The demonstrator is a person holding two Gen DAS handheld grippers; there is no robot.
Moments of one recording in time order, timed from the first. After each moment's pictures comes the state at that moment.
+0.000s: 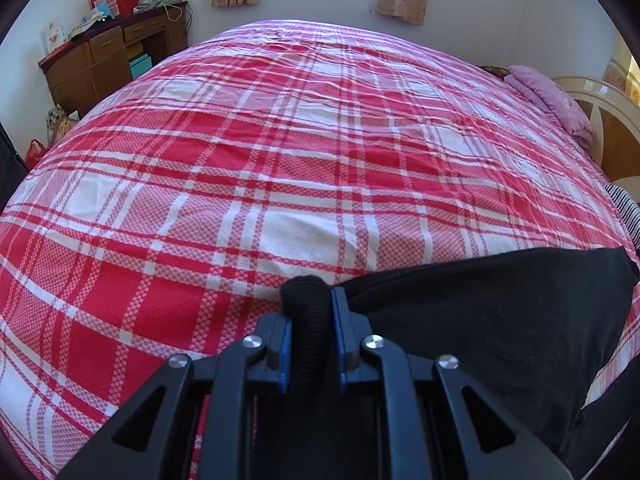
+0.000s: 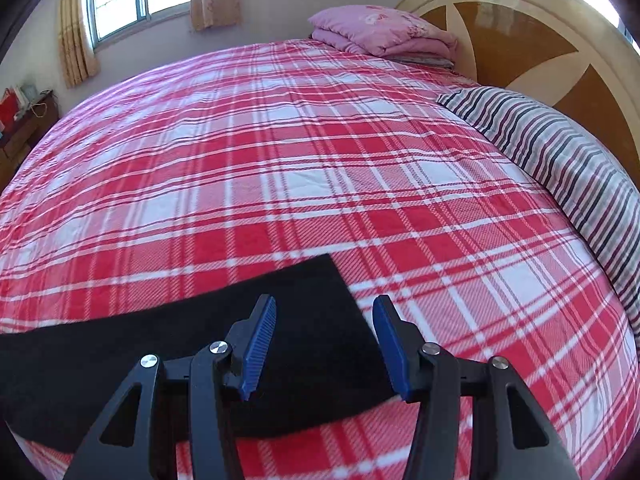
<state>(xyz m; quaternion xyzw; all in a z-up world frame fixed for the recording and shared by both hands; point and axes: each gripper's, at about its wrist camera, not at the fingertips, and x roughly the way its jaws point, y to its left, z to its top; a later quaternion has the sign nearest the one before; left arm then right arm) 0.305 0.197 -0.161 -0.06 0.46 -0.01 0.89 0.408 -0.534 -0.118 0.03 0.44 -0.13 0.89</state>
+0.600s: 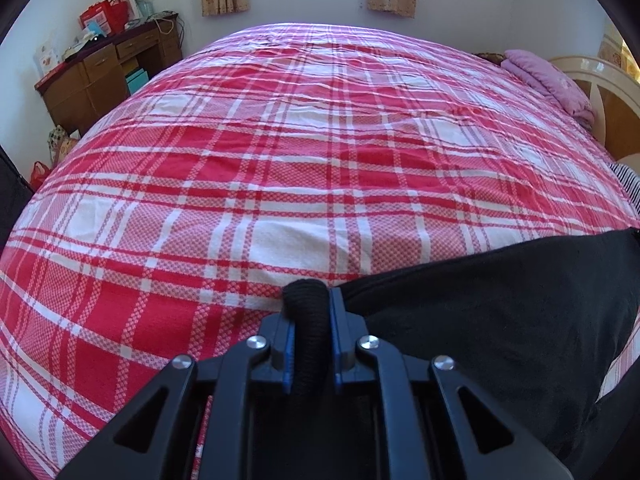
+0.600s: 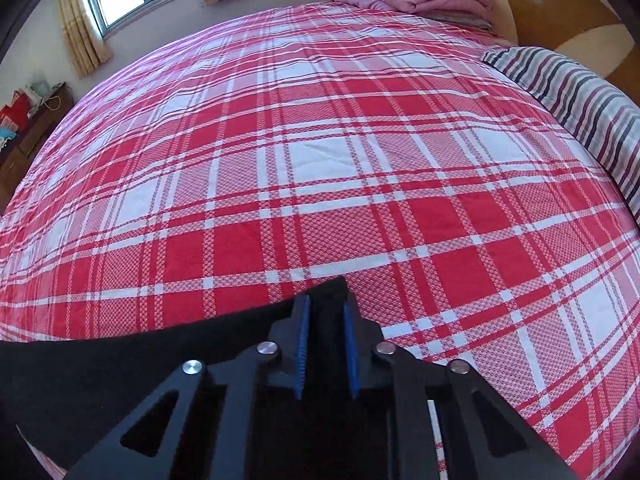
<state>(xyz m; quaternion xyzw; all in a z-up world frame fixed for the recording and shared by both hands) 0.310 0.185 -0.159 -0.02 0.46 0.00 0.89 0.460 -0.556 -0.162 0.06 0.49 -0.06 0.87</state>
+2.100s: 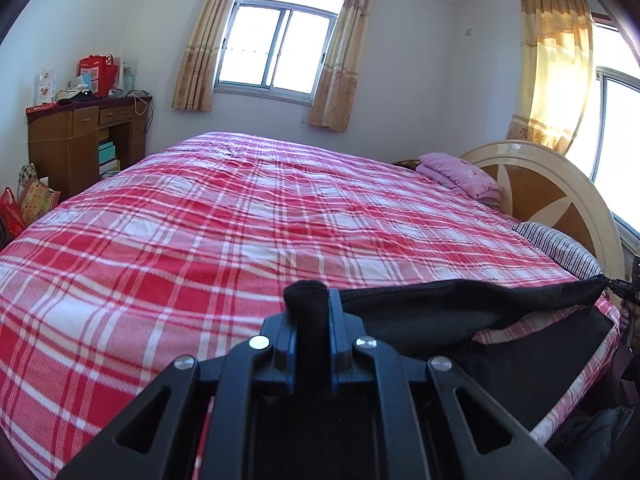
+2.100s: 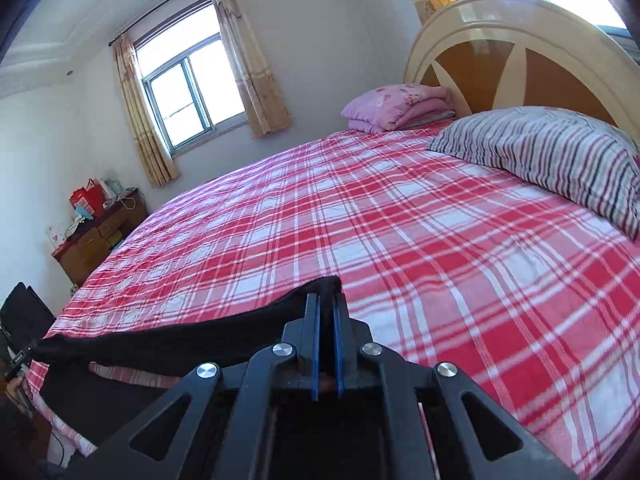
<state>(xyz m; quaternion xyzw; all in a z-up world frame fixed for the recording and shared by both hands) 0.140 0.226 -0.111 -0.10 0.24 -0.13 0.96 0.130 -0.575 -0.084 0.15 0.25 -0.01 0.96</state>
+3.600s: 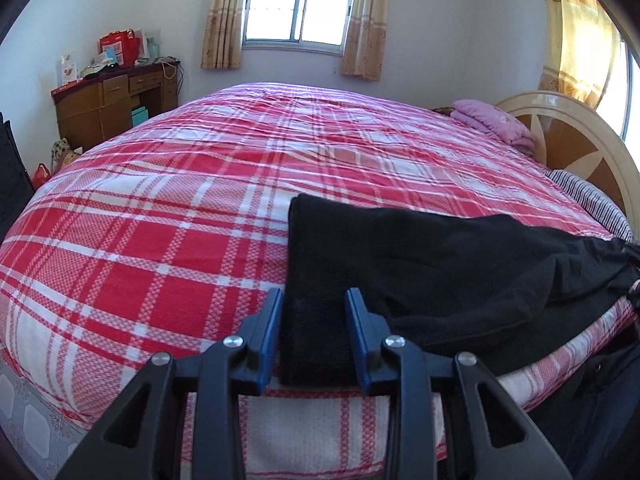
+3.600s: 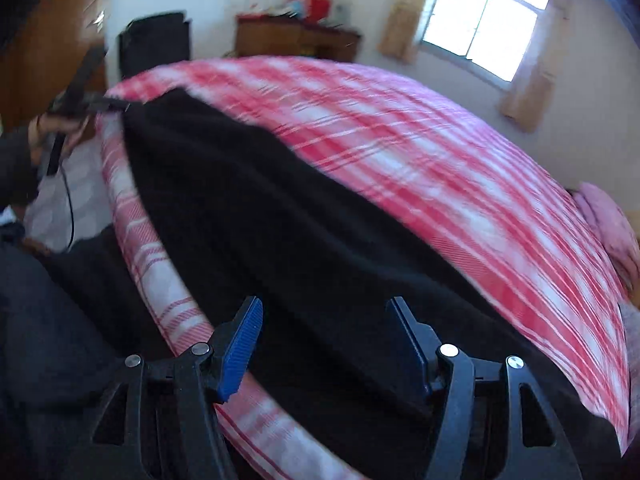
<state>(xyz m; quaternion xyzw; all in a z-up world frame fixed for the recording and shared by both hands) 0.081 0.225 -0.165 -0.06 0.33 -0.06 0.94 0.103 -0.187 -0.157 -0.27 0.33 0.29 0.86</state>
